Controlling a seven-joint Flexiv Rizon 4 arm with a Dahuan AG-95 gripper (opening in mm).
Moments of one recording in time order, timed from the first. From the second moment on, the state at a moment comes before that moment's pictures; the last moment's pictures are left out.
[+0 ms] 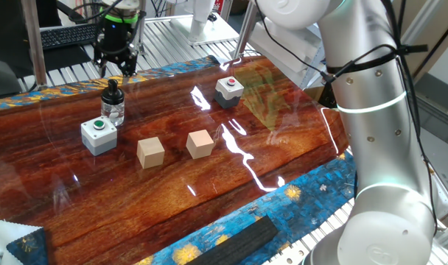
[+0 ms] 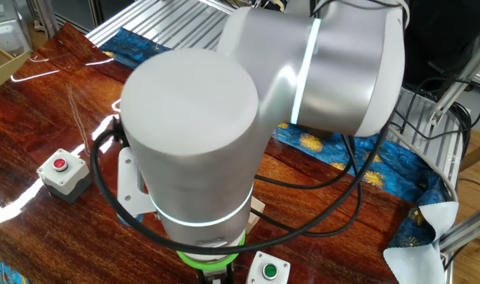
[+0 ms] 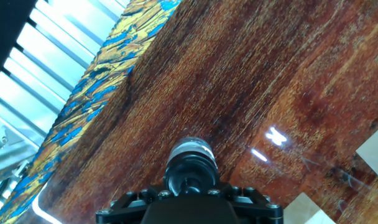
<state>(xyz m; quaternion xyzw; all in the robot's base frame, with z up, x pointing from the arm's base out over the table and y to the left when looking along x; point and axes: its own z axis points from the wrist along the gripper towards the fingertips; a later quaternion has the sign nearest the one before) 0.739 0.165 0.149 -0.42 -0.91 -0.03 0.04</state>
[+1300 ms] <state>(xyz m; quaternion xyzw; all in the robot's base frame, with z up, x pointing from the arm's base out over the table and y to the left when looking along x) 0.730 0.170 0.138 -0.40 -0.91 -0.01 0.01</state>
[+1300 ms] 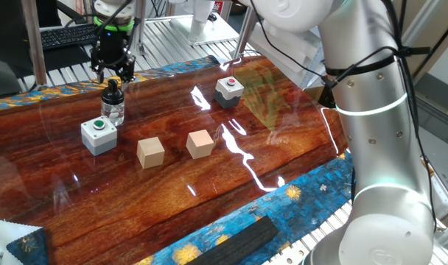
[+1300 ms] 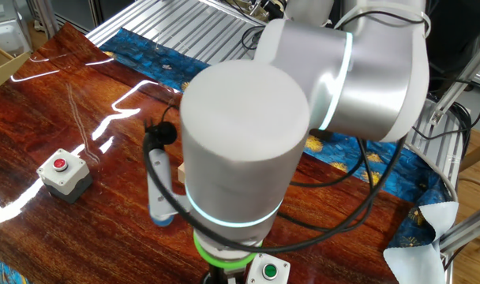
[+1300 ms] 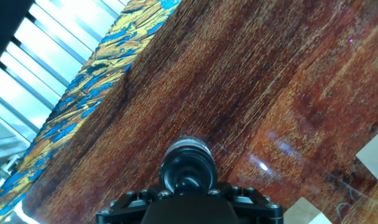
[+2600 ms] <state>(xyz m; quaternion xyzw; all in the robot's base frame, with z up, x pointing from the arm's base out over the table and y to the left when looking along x) 0.732 0.171 0.138 -0.47 -0.88 -0.01 0.01</state>
